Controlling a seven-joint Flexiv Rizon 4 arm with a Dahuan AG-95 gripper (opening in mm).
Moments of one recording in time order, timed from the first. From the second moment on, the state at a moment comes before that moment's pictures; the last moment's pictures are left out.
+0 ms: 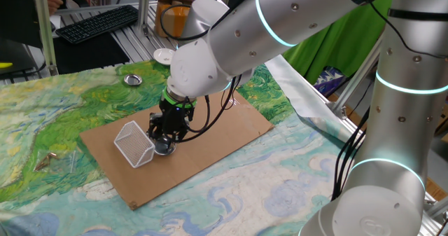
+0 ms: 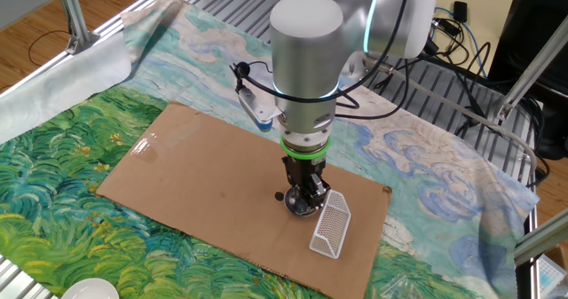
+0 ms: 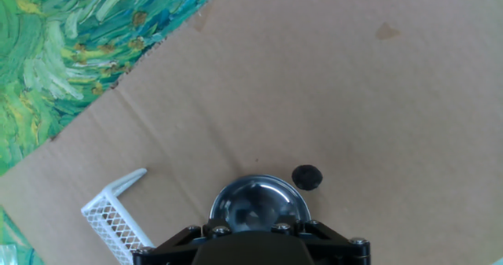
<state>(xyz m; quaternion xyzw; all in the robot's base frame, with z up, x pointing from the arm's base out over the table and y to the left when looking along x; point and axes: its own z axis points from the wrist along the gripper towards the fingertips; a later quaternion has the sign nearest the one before) 0.490 0.138 0.017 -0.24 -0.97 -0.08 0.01</state>
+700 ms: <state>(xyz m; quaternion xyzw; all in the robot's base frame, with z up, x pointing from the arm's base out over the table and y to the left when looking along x) 0.490 0.136 0.017 -0.23 -0.97 -0.07 0.01</state>
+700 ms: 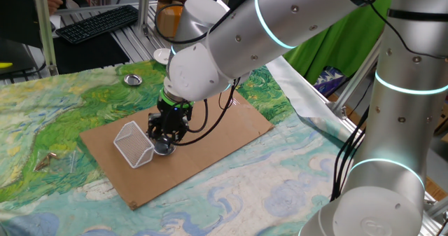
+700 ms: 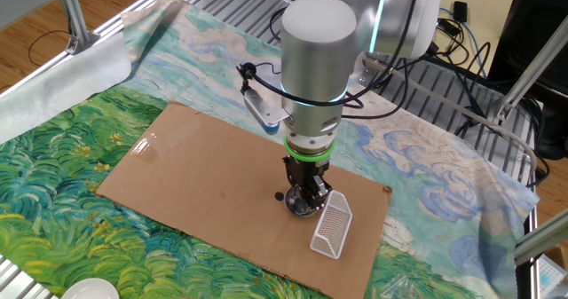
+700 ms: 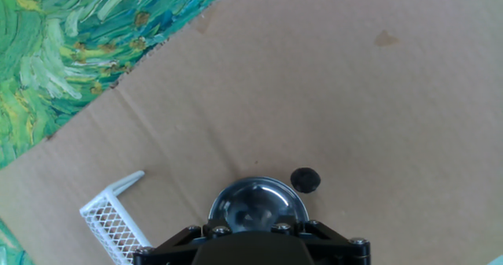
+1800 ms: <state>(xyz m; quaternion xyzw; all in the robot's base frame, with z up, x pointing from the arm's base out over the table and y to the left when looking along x) 0.491 0.135 0.011 -0.23 -0.97 -0.09 0.02</state>
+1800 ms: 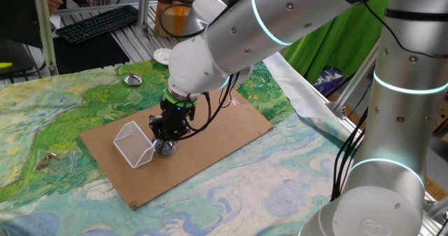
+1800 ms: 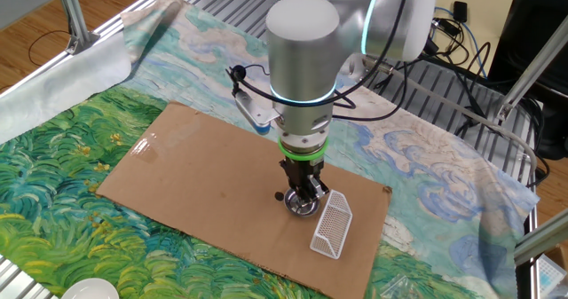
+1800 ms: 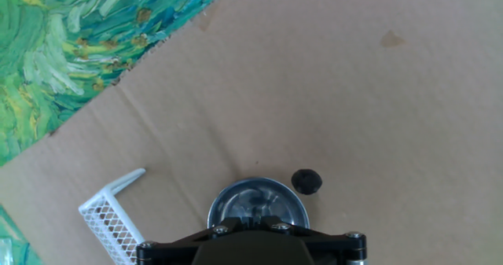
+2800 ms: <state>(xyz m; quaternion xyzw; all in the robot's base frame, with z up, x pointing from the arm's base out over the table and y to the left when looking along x) 0.489 0.138 0.009 -0.25 -0.96 -0.13 0.02</state>
